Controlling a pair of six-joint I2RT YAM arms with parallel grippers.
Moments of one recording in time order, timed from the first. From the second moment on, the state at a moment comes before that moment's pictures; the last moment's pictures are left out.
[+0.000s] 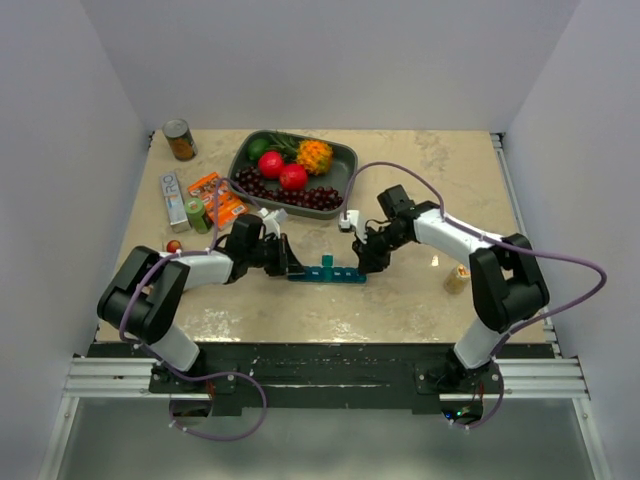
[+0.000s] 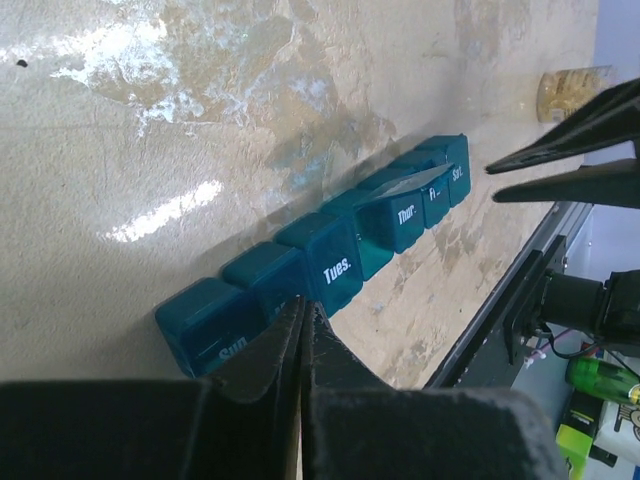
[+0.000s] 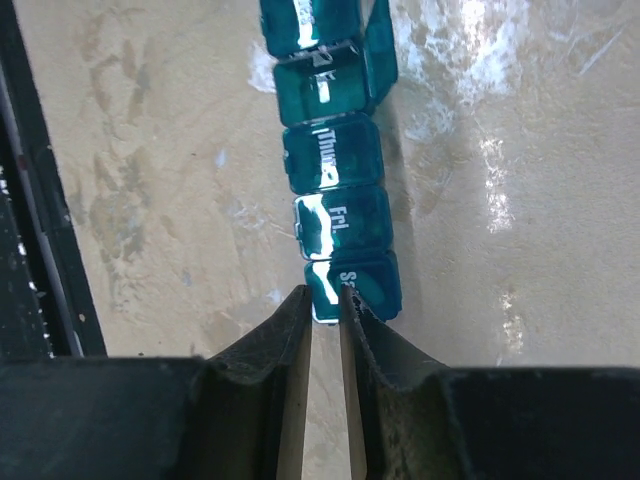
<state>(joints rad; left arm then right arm) -0.42 1.61 0.62 0.25 0.58 -0.60 0.43 1.71 1.08 -0.65 -0.67 -0.73</state>
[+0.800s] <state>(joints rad) -0.21 1.07 0.96 -0.33 0.16 -0.33 0.31 1.38 1.04 -0.62 -0.81 -0.76</state>
